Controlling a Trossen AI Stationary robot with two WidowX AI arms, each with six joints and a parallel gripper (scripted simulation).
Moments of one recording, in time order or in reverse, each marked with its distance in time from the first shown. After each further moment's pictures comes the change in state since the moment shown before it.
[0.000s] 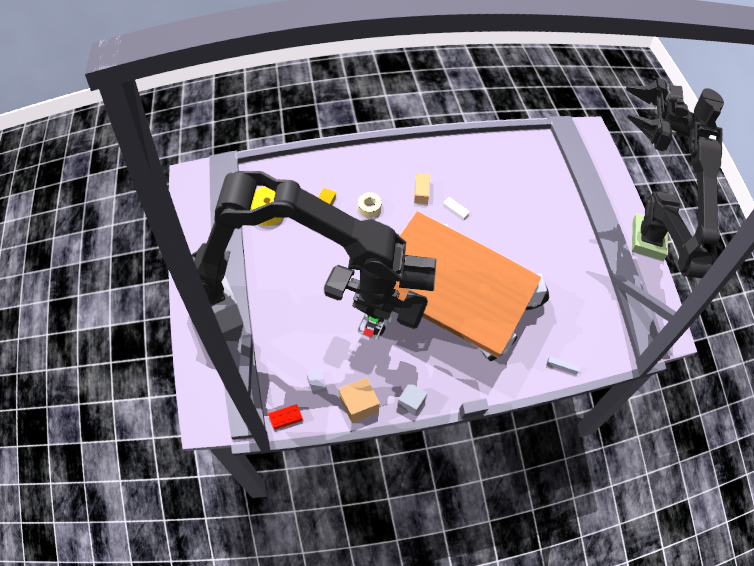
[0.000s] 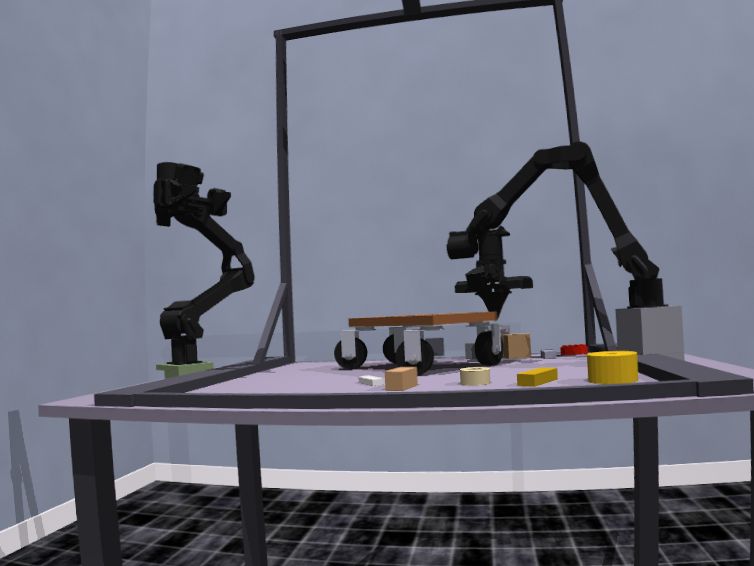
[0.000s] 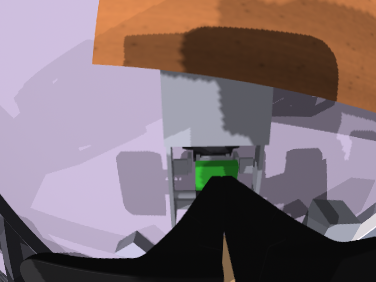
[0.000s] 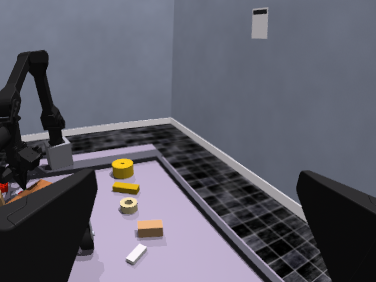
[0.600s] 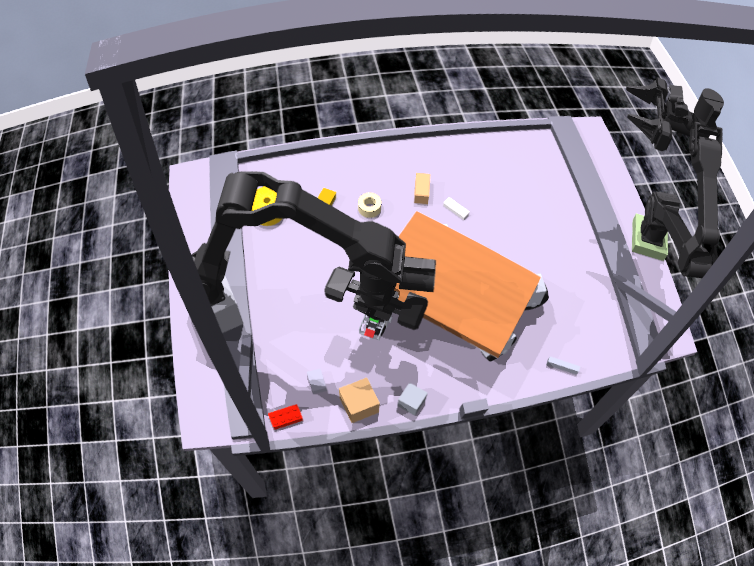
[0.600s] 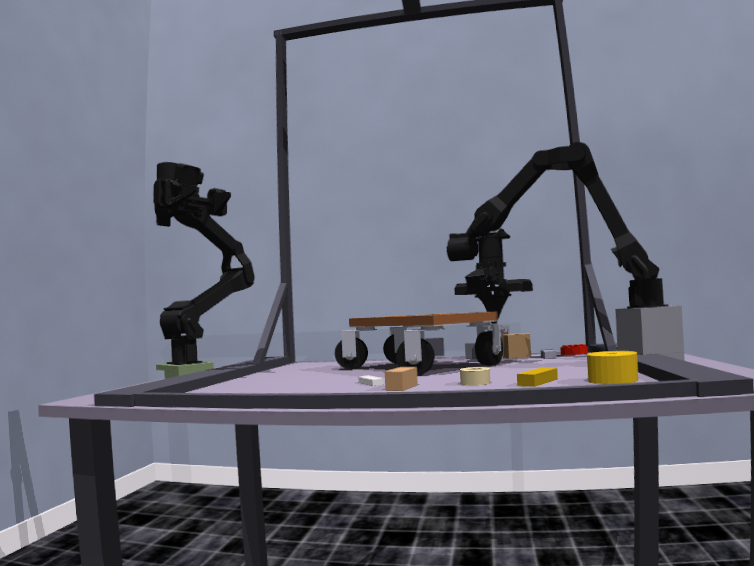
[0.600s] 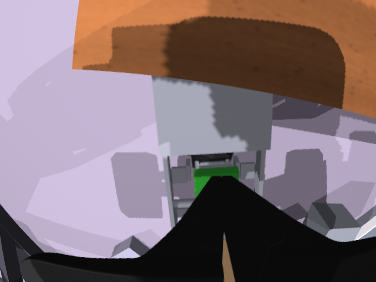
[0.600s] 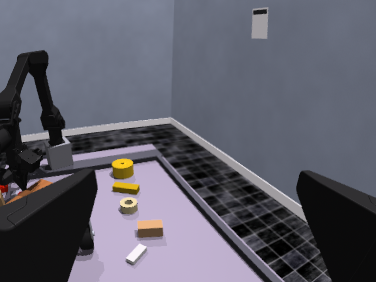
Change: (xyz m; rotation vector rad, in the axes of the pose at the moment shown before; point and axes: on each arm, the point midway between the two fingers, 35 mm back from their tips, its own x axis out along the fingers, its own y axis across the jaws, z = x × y) left arm 0.006 -0.001 0.001 -0.001 -0.002 -0.010; right arm 0.000 0.000 0.000 0.000 0.000 0.000
